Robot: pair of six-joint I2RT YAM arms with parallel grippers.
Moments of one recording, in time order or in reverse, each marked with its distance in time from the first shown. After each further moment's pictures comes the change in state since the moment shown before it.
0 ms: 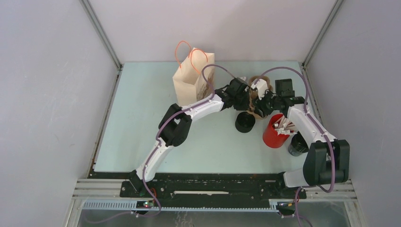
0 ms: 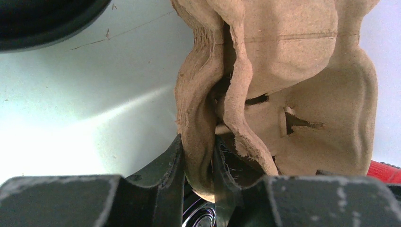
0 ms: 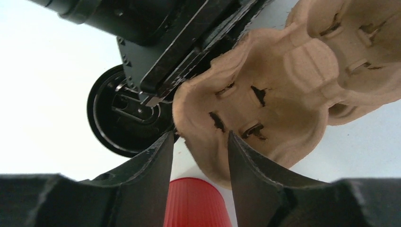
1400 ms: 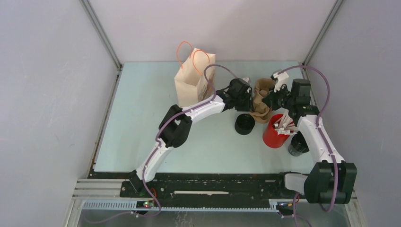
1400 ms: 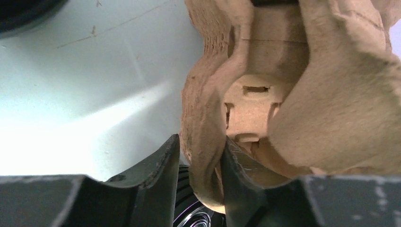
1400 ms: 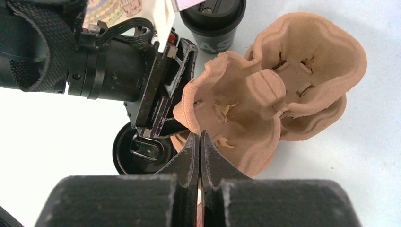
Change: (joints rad) left arm -0.025 -0.010 0.002 -0.008 -0.018 0.037; right arm -0.125 -0.180 -0.081 0.212 -0.079 0.381
